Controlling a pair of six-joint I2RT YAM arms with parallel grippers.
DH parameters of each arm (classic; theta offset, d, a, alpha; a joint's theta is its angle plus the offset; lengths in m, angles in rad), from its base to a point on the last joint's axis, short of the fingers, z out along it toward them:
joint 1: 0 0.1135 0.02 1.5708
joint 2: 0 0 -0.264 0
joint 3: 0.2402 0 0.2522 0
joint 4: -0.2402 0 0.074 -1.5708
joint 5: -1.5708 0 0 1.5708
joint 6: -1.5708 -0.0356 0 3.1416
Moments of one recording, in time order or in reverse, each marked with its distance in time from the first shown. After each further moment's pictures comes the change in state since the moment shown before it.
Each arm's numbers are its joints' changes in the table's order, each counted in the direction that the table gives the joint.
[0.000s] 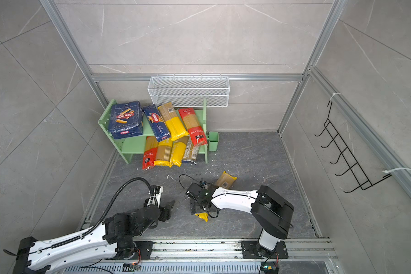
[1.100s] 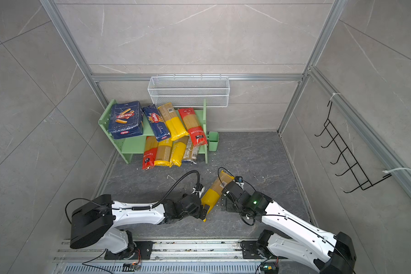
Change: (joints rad) left arm 0.000 -0.903 0.306 0.488 -0.322 -0.161; right arm -0.185 0.747 -0.251 -0.331 -0.139 0.022
